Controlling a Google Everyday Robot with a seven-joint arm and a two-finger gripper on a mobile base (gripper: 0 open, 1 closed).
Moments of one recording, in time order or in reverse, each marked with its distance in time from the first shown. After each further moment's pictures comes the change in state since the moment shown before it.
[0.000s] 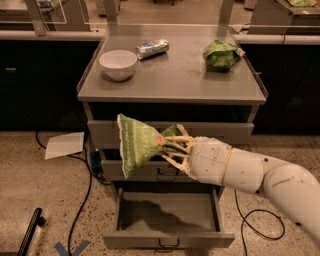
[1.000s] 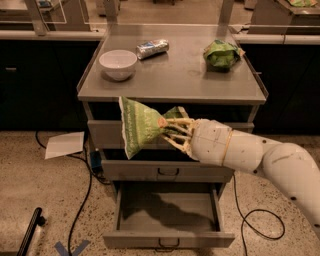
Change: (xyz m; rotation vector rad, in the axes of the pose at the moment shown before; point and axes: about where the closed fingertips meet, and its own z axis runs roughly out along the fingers) arm 0.001 -0.040 0.011 0.026 -0.053 -0.053
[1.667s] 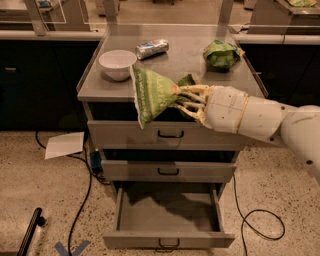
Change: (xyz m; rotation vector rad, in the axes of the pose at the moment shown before) arm -0.013 -0.078 -0.011 0.035 0.023 -0.087
